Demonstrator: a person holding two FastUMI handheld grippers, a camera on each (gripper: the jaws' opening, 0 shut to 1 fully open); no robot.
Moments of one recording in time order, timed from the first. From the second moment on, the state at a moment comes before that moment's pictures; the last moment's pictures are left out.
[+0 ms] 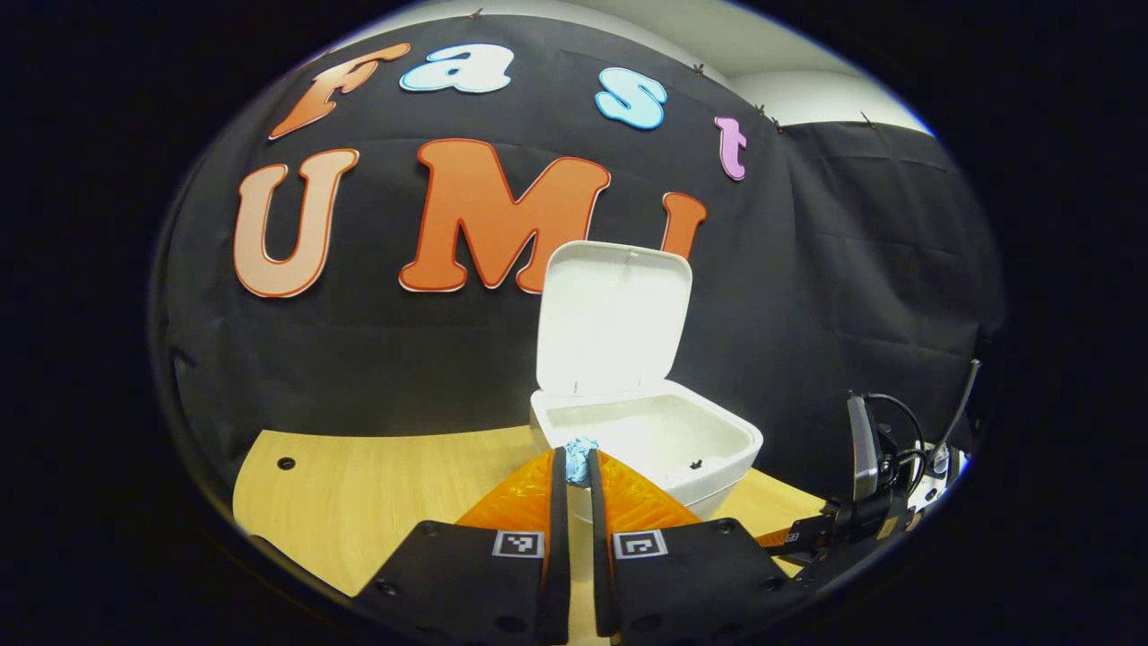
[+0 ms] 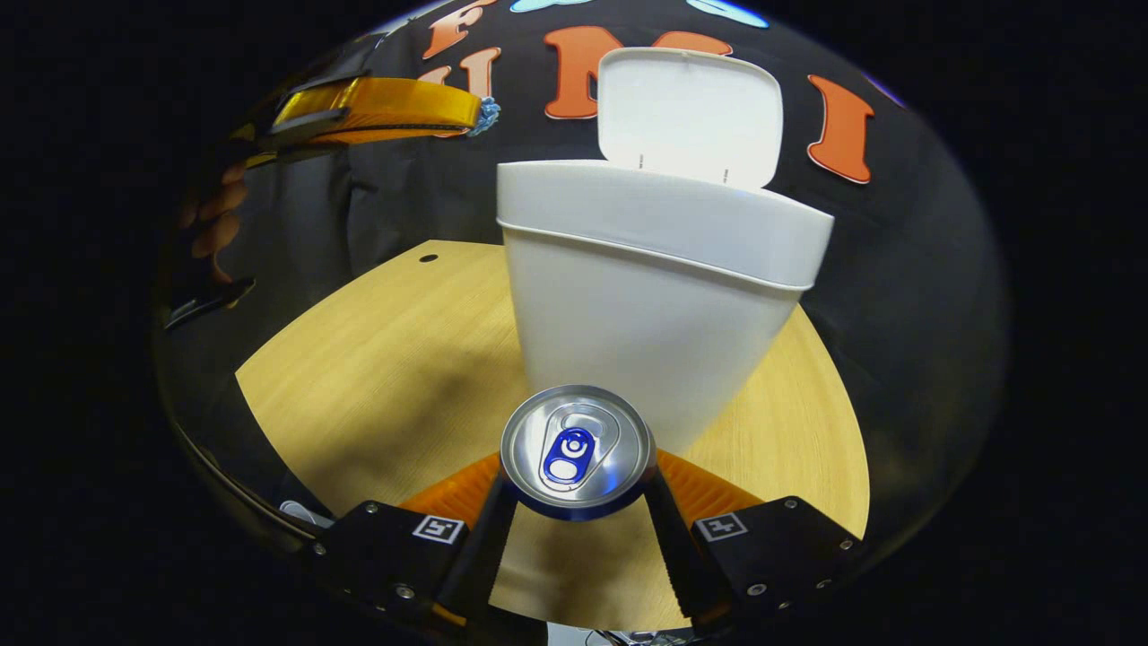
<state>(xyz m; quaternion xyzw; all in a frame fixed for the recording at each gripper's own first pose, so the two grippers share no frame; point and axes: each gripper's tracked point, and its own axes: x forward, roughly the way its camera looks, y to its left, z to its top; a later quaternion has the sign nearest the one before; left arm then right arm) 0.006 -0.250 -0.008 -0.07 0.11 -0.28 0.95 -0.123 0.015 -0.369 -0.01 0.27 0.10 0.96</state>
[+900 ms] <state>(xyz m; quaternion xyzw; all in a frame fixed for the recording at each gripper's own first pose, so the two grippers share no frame) 0.030 -0.303 -0.025 -0.04 0.12 -0.30 0.94 -0.140 -0.059 -0.331 0.01 0.25 0.03 0.97</state>
